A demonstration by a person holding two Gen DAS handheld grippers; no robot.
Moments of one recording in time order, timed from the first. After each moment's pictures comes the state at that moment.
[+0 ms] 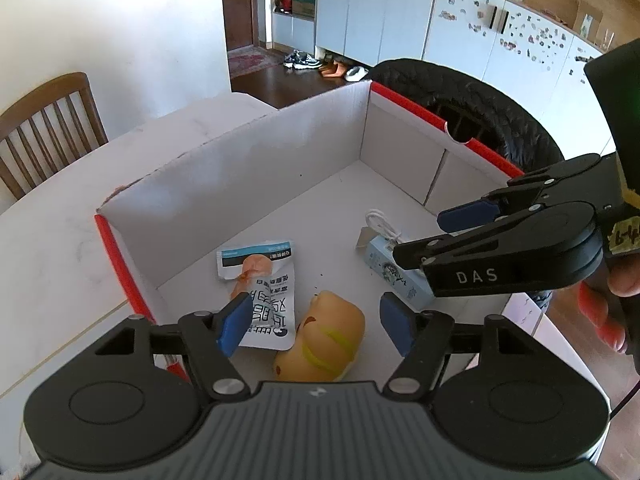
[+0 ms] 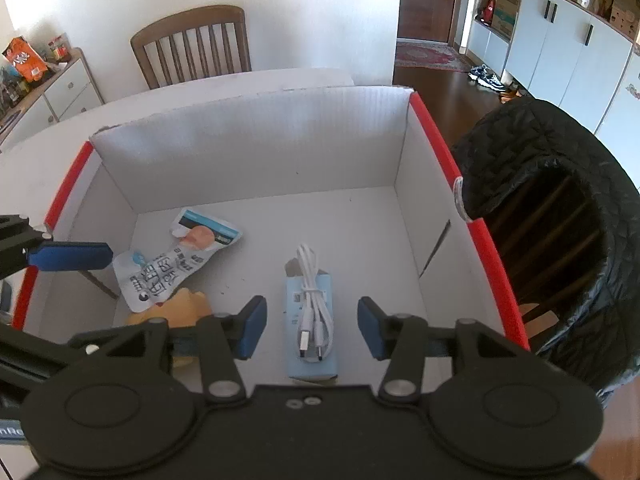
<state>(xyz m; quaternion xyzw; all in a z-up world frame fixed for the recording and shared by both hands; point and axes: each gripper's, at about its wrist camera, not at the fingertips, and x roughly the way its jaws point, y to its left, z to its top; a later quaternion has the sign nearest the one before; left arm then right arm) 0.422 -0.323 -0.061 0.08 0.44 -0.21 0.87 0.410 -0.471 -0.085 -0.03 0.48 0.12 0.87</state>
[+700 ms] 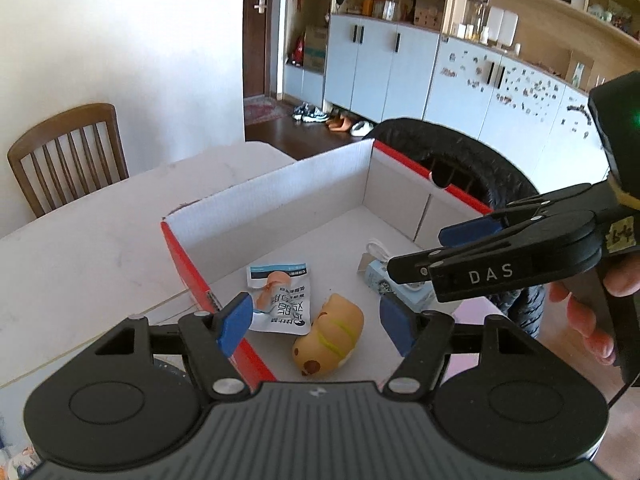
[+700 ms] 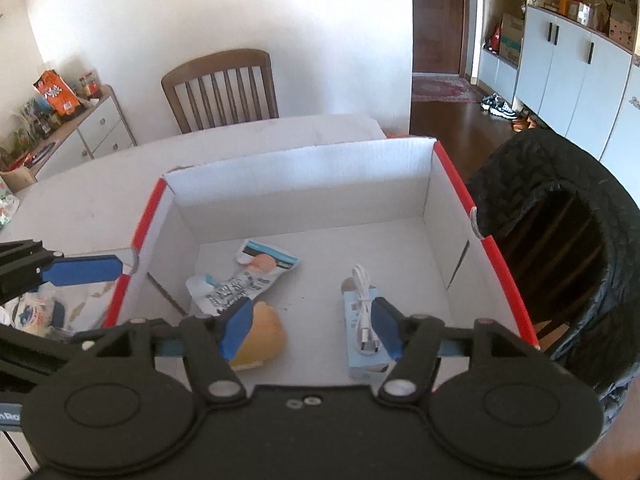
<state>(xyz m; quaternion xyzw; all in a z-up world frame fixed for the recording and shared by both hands) 0.364 -0.279 -0.022 0.05 0.36 -0.21 0.91 0.361 -0.456 -0.038 0.01 0.42 0.14 0.90</state>
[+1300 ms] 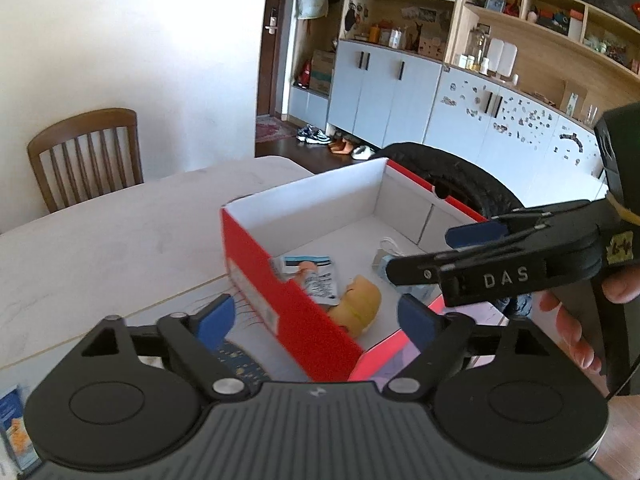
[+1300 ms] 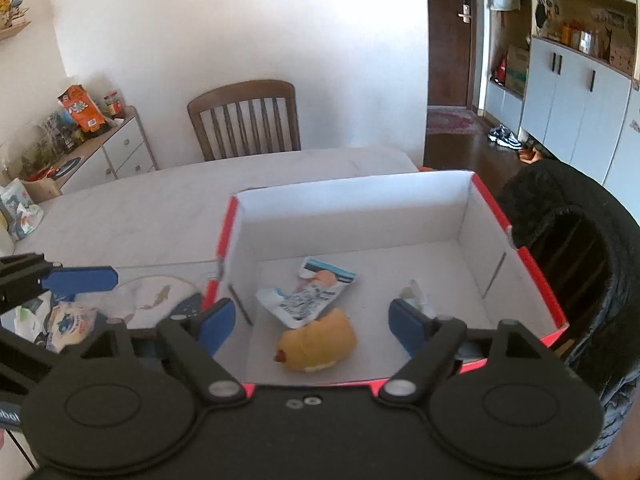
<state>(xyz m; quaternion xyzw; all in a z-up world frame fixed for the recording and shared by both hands) 0.319 -0.211 -0.005 0.02 0.33 -0.20 0.92 0.313 -0.399 -0.015 0.00 0.38 0.15 0.91</state>
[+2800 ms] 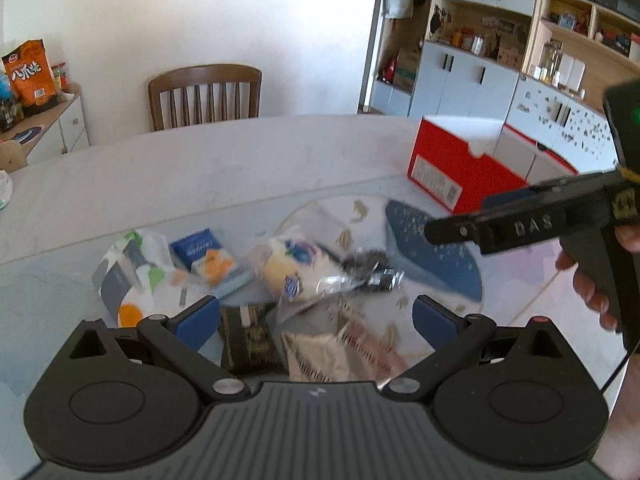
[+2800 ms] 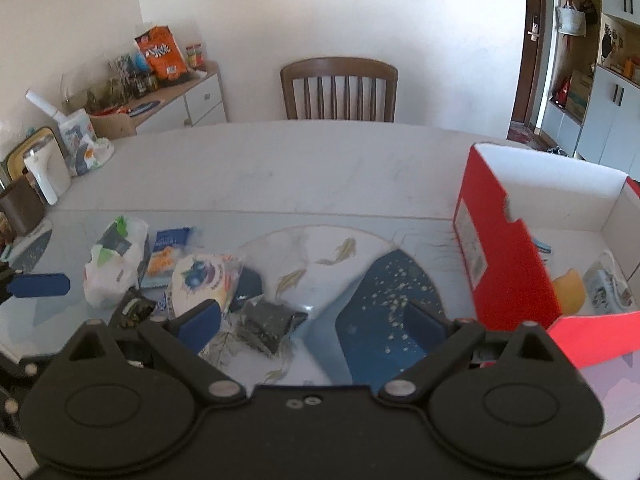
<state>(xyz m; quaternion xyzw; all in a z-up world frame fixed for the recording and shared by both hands) 0.191 0.012 -0.069 -0.01 0.35 -0.10 0.93 0.249 -0.198 -0.065 -0.05 0.38 0.21 0.90</state>
